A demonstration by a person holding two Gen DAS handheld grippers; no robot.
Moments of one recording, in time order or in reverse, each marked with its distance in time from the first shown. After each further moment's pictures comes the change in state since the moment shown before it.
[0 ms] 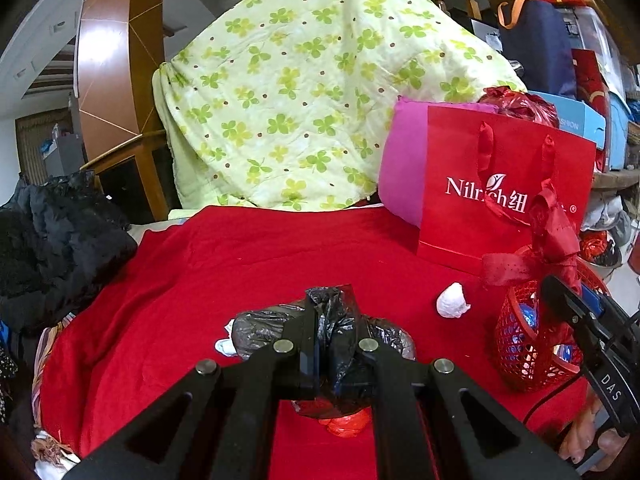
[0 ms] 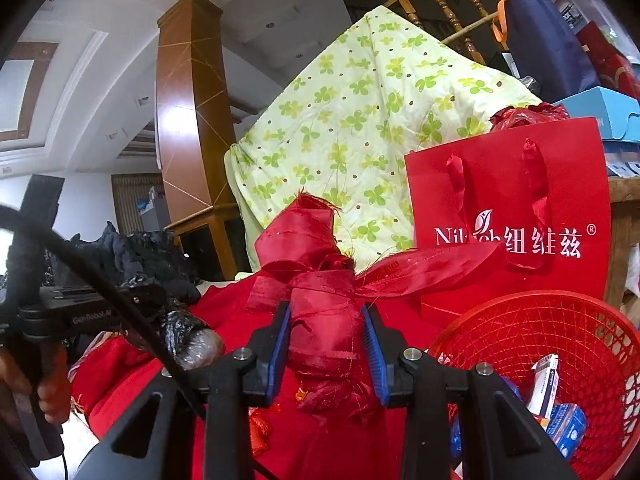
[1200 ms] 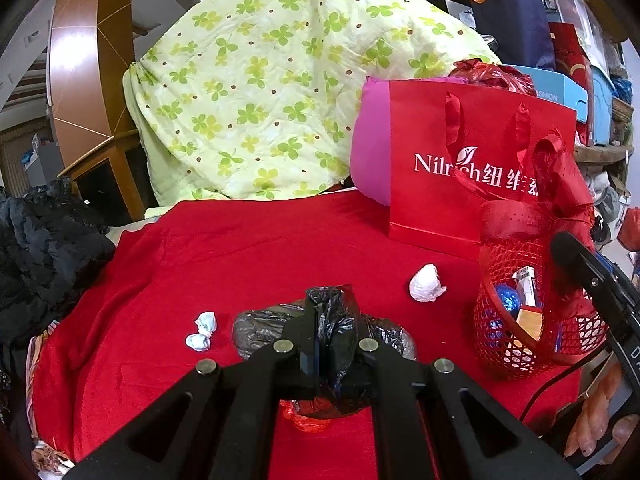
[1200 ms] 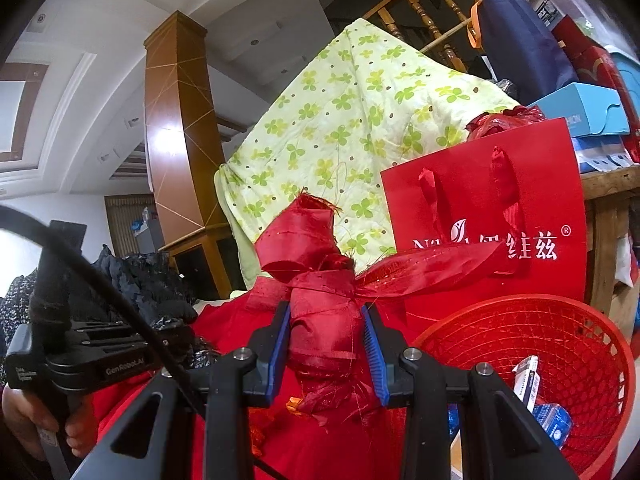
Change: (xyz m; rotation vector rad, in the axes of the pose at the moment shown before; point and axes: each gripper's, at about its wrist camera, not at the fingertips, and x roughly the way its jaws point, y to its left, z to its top) left arm 0.014 -0.042 -0.006 0.062 0.047 -0.054; right arm -0.031 -0.010 0.003 0.056 -0.051 -0.030
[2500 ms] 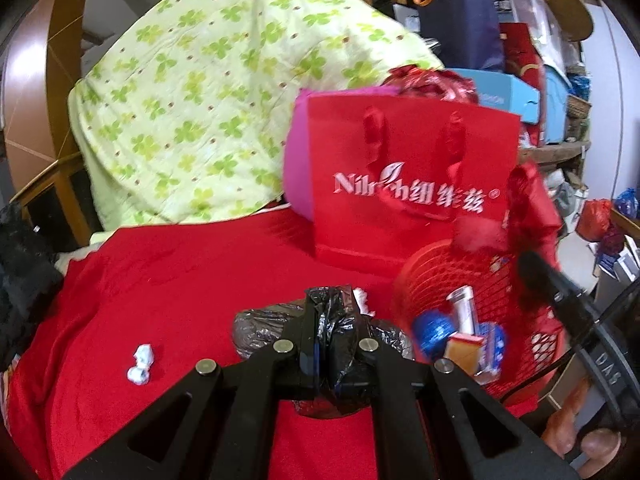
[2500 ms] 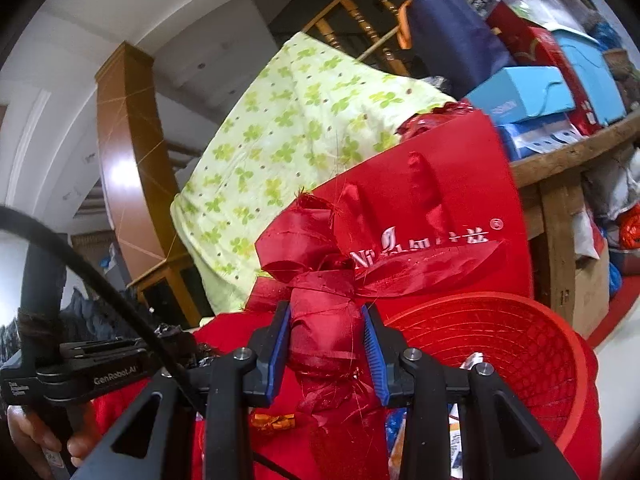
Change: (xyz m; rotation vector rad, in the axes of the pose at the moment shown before) left arm 0.005 -0.071 0.037 0.061 -0.039 -0.193; right arm -0.024 -0.063 0.016 0.165 -0.052 -0.139
